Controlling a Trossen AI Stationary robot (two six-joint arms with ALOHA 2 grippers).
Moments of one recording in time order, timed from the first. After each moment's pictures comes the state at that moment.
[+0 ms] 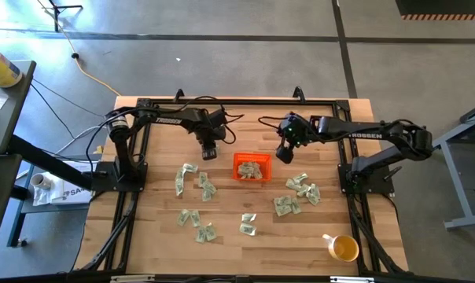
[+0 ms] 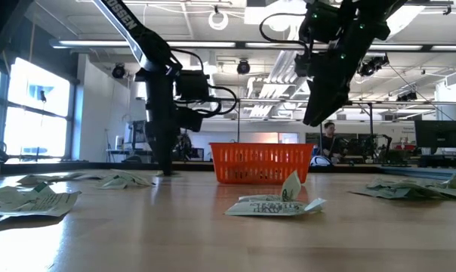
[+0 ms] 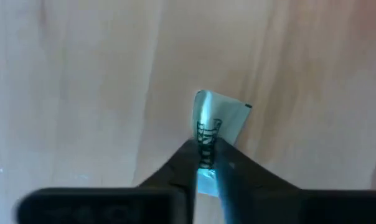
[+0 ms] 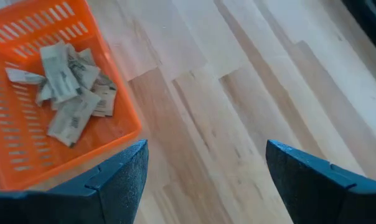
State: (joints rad) left arm 0.46 1.87 1.12 -0.64 0.04 0.25; right arm -0.33 1.35 0.88 -0.54 0.07 0.15
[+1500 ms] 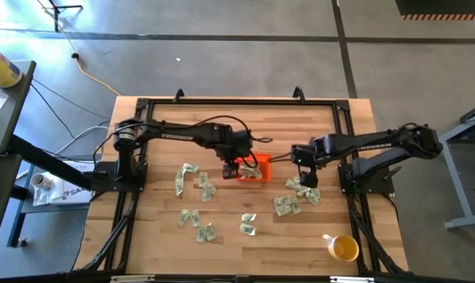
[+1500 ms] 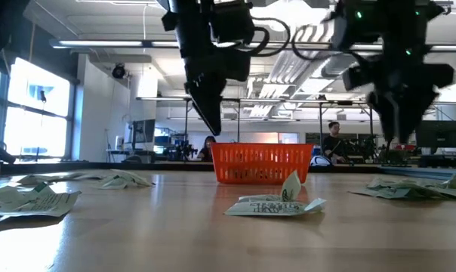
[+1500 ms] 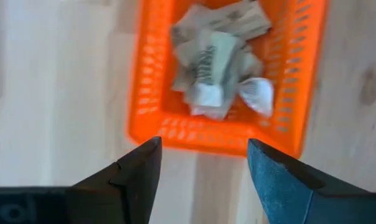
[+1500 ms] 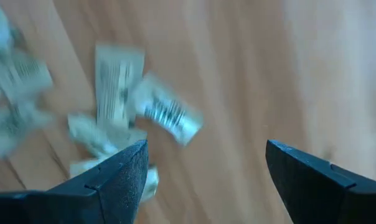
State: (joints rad) left arm 0.12 1.90 1.50 -0.85 0.00 0.03; right arm -0.05 1.26 0.78 -0.97 0.08 0.26
